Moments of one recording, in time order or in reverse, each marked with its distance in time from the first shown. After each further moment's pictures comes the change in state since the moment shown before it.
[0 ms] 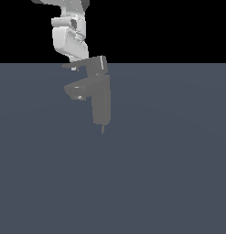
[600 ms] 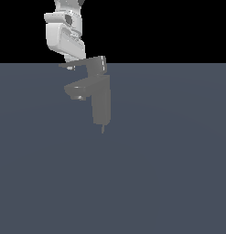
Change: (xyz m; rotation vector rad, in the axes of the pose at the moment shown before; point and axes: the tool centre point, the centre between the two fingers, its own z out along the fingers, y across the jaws) arm -0.004 0.025 0.000 0.006 -0.003 -0.003
